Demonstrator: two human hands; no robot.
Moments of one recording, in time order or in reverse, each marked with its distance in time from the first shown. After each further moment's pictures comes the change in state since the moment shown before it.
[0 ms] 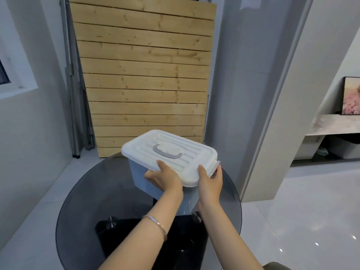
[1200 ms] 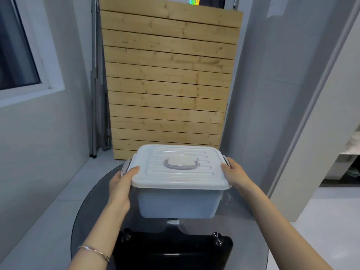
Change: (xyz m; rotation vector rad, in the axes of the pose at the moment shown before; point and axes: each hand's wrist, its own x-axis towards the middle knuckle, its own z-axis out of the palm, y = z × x) left_hand 0.109 0.087 -0.104 0.137 -0.270 0.045; right_hand 0.108 -0.023 0.020 -0.817 -0.405 -0.051
